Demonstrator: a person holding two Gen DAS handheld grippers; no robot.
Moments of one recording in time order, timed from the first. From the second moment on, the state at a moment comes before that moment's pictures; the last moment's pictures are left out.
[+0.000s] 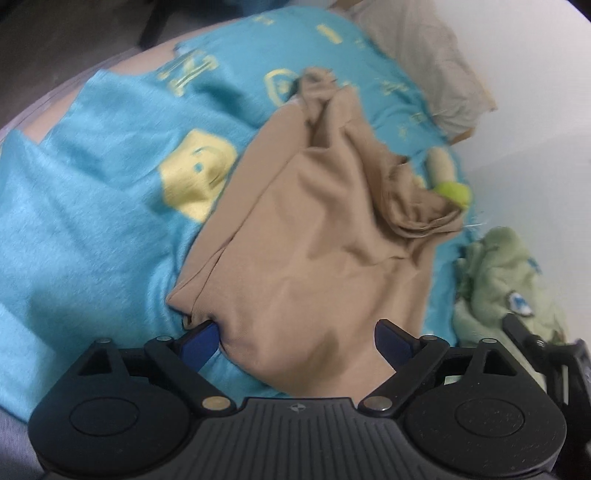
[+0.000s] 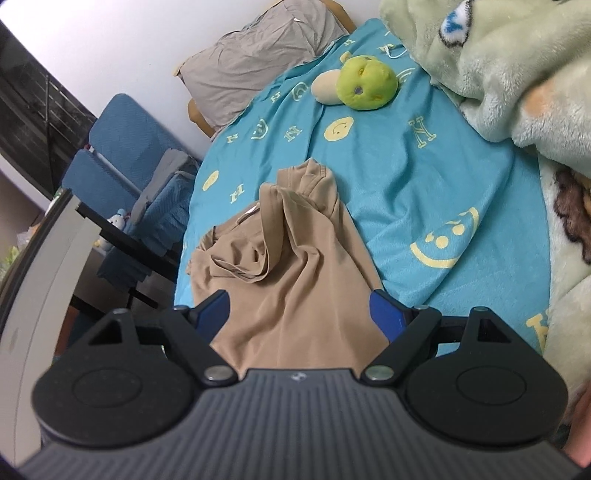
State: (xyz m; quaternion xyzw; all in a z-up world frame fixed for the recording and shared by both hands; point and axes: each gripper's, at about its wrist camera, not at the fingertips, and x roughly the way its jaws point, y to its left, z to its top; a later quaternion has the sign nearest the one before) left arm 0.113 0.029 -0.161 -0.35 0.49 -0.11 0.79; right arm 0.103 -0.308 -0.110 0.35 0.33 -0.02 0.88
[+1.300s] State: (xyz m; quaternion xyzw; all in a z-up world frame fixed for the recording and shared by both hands) left arm 0.111 0.051 -0.167 -0.50 0.38 -0.14 0.77; right arm 0.078 -0.294 -0.181 0.63 0.42 0.07 0.64
